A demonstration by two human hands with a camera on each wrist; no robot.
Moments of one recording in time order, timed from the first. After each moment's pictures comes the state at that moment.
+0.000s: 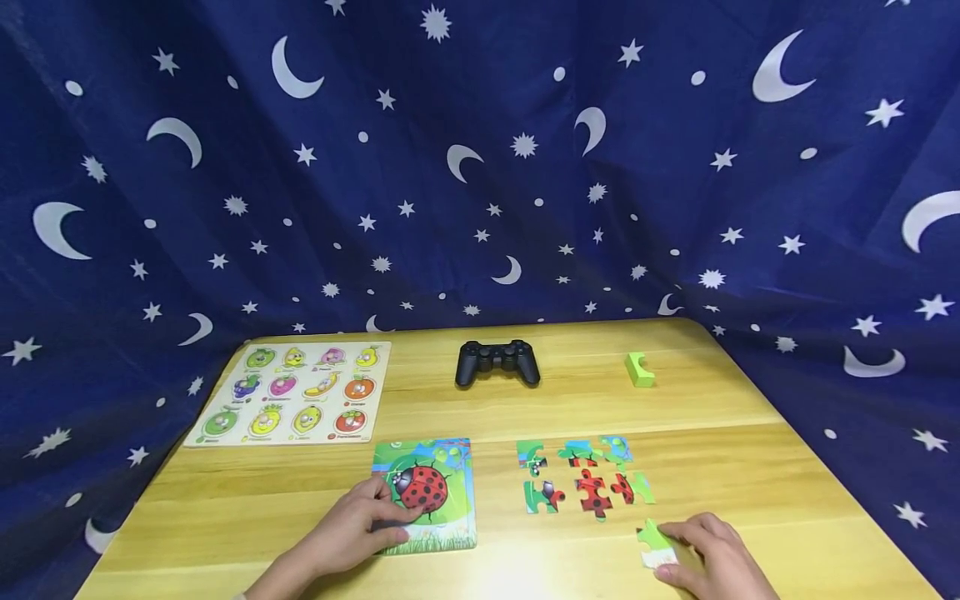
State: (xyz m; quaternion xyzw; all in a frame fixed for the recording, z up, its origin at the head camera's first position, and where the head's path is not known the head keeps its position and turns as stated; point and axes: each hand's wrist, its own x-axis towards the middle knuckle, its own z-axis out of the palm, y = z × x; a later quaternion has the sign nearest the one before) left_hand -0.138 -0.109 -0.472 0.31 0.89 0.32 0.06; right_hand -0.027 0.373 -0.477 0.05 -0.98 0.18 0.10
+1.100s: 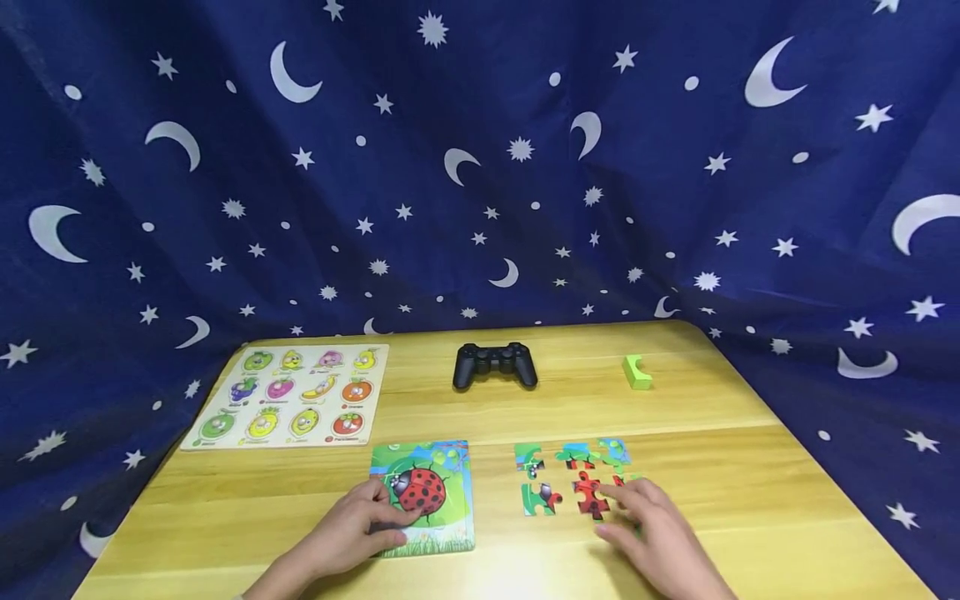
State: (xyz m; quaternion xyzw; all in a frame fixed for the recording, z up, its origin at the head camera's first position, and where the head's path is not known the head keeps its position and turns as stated) left_hand -0.139 -0.107 -0.472 0.31 0.89 0.32 0.05; right_hand -0.051 0.296 -0.440 0.09 -0.96 0.22 0.15
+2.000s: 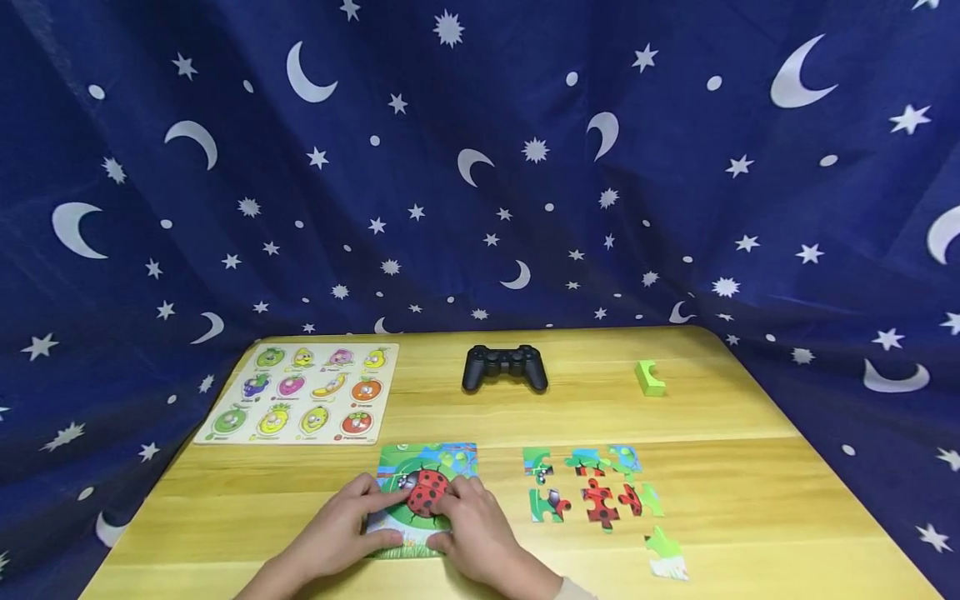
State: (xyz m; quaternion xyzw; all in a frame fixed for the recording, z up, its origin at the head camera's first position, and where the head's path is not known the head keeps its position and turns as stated) left_hand -0.138 -0.122 -0.473 0.26 0.92 0.30 0.03; right_hand -0.113 0.114 -0.459 0.24 -0.94 0.24 0.04
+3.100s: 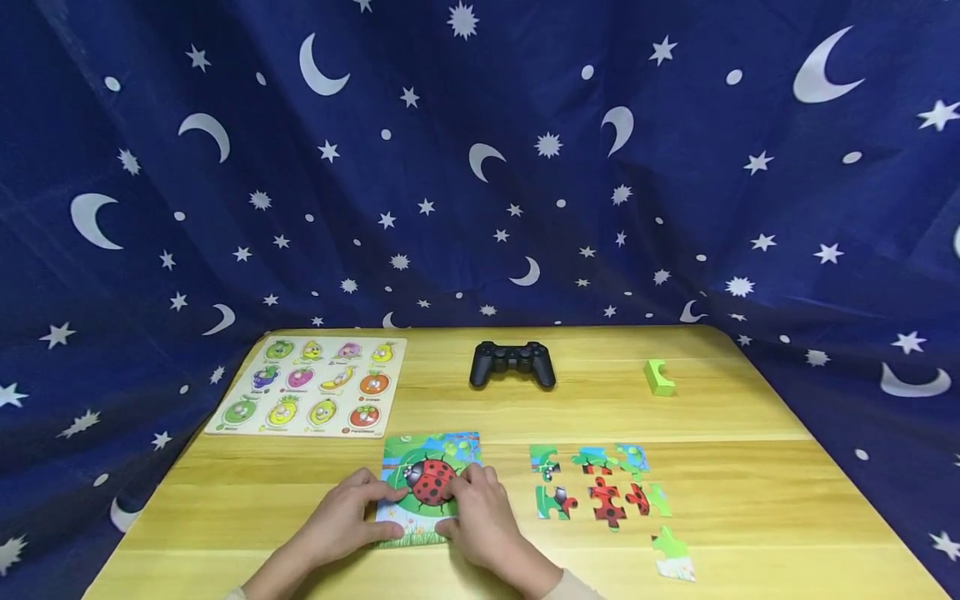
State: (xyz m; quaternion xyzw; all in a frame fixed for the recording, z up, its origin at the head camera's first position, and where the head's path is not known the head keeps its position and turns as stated) left_hand -0.139 -0.125 -0.471 0.21 0.93 0.31 0.02; right_hand -0.117 0.107 -0.454 0.18 -0.95 0.26 0.04
